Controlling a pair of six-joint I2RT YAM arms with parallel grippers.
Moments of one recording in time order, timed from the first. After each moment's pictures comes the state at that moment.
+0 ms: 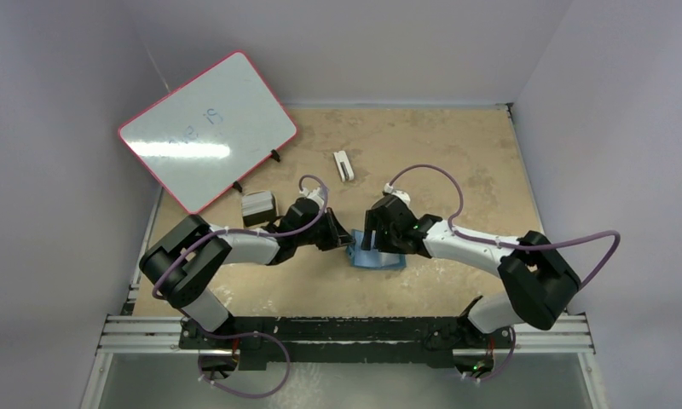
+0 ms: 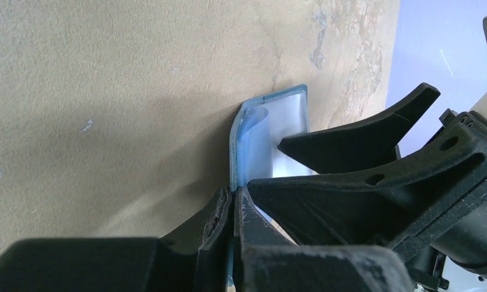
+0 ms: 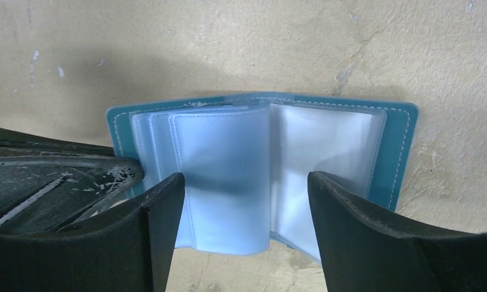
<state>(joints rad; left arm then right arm) -0.74 1.61 0.60 0.44 0.24 -1.02 0.76 1.44 0.75 -0.31 0.17 0.78</state>
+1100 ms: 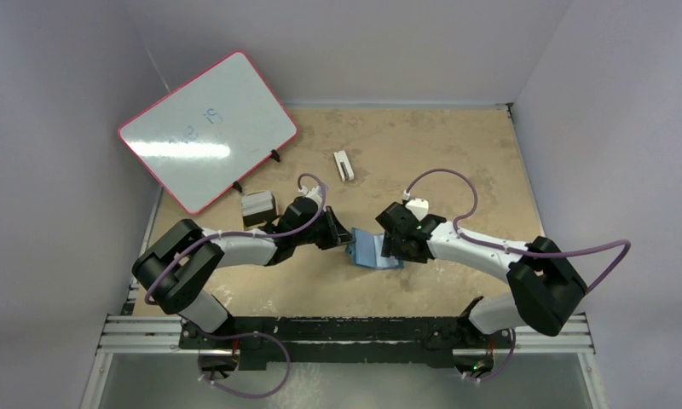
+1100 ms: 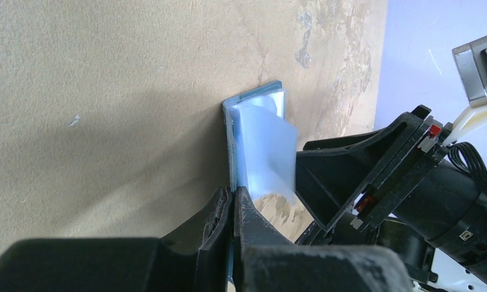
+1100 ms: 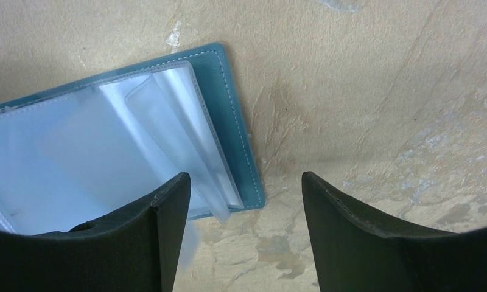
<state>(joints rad) -0.74 1.57 0.59 0.42 0.23 -1.02 0.77 1.40 0.75 -0.62 0.39 0.90</state>
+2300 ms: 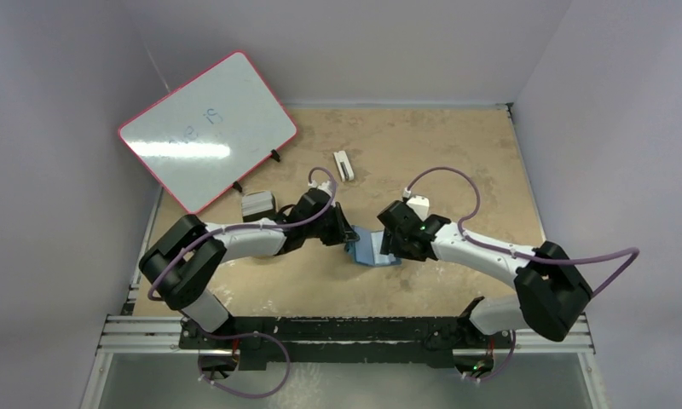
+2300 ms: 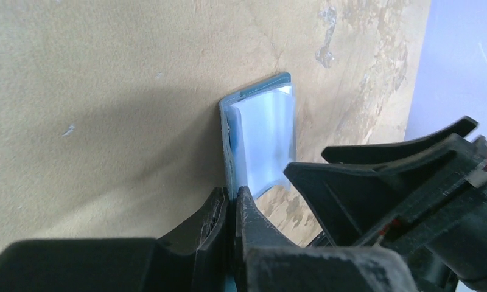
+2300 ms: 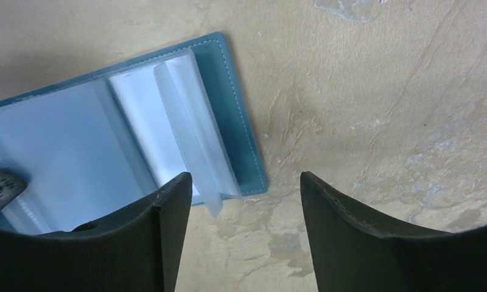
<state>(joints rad) -0.77 1.61 0.74 0.20 0.20 -0.97 0.77 1.37 0.74 -0.58 0.38 0.90</state>
